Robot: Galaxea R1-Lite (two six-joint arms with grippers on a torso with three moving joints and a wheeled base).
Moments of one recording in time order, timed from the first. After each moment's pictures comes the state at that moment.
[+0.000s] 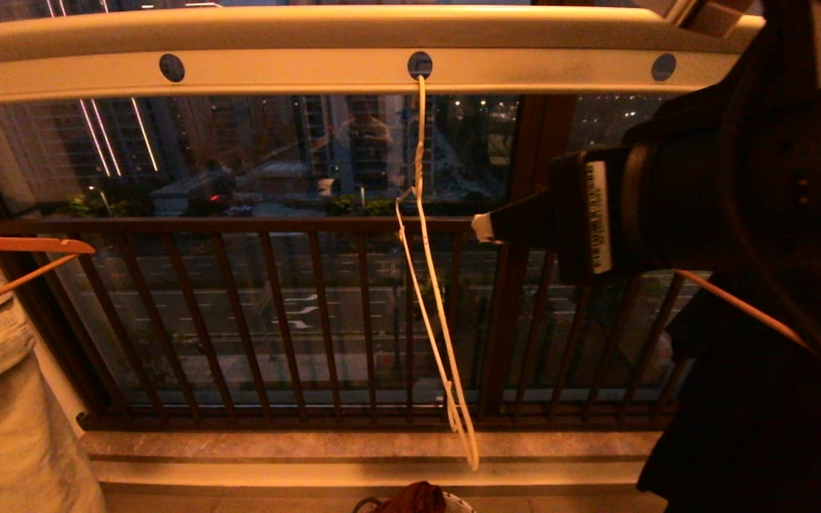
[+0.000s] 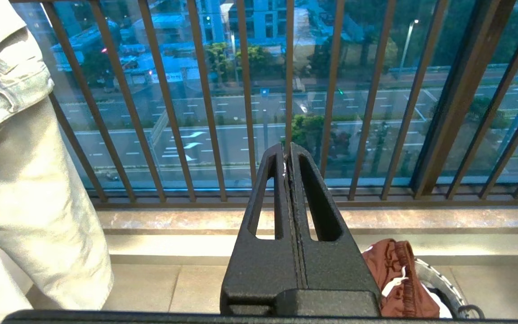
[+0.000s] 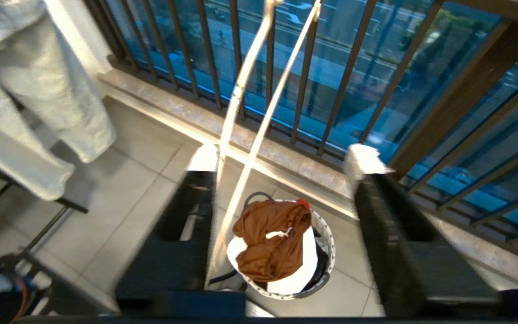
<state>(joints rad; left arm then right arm) 0.00 0.00 0.00 -0.04 0.01 0.02 1.02 1.60 -1.73 0.56 -0.47 0.28</state>
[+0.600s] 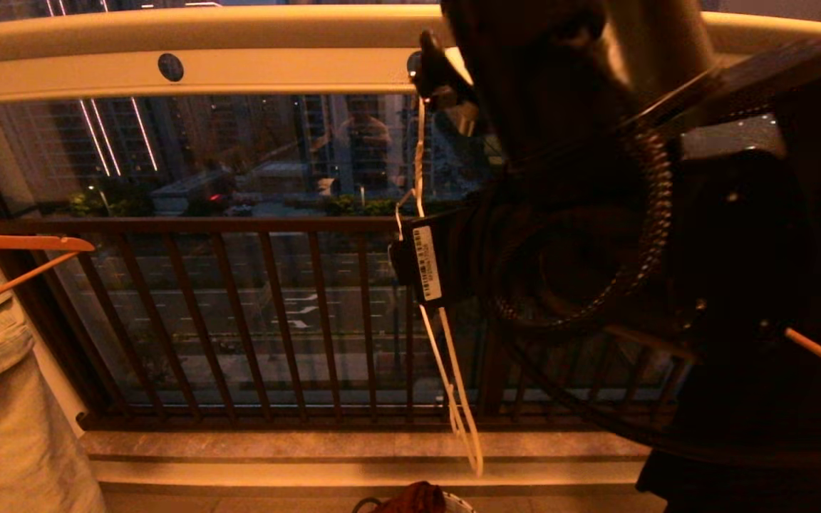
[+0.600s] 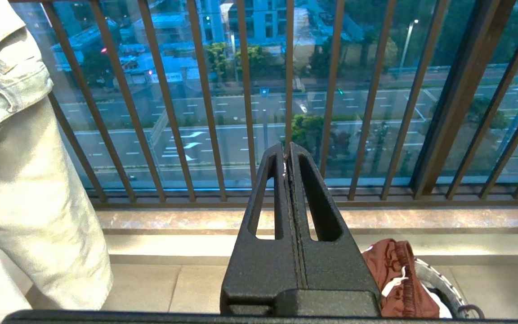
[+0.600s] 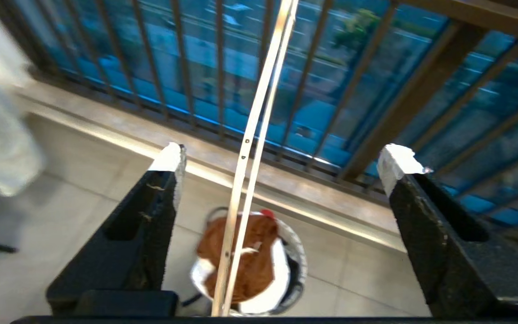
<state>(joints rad) 0.00 0.00 0.00 -0.04 0.01 0.02 1.05 1.82 -1.82 0.49 -0.69 0.29</state>
